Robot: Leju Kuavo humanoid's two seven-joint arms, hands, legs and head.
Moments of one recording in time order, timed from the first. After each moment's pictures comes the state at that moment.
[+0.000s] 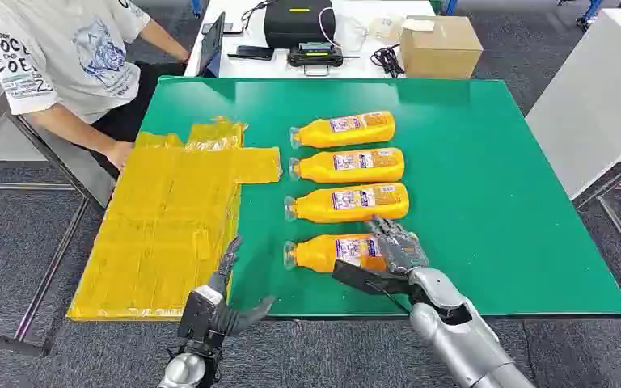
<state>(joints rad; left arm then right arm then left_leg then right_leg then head) -0.07 -0.28 -0.15 -1.01 -0.28 0.21 -0.56 -0.32 -0.20 0.57 -1.14 0.82 0.03 0.05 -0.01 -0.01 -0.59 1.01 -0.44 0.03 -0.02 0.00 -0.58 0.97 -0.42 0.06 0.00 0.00</state>
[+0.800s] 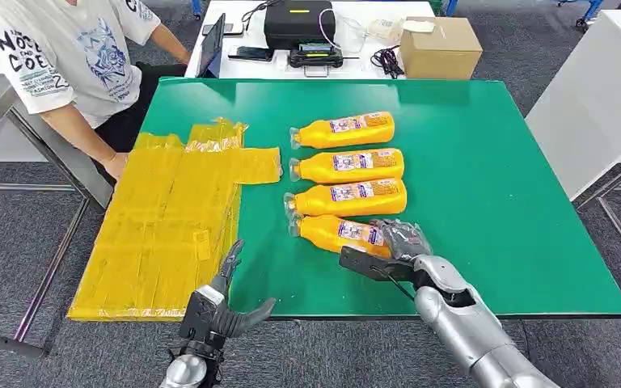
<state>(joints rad) -0.08 -0.28 -0.15 -0.98 -0.27 0.20 -0.55 -0.40 -0.21 0.58 -1.03 0.74 0.07 0.01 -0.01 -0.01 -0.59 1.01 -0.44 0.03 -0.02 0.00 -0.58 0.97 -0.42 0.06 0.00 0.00</state>
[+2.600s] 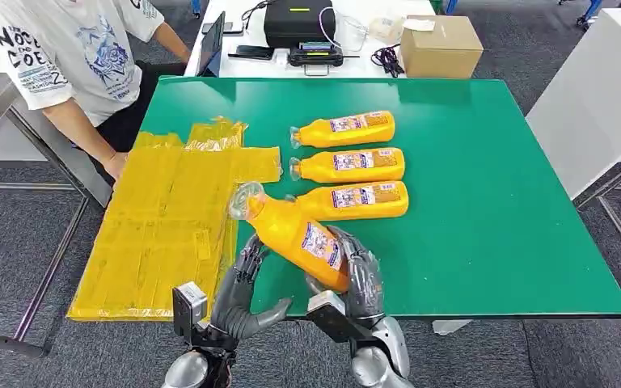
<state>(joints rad) -0.03 -0.27 -0.31 -1.20 0.01 -0.03 -0.50 -0.06 0.21 0.35 -1.15 0.60 -0.51 -0.64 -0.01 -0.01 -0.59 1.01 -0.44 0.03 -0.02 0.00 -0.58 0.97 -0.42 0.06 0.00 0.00</state>
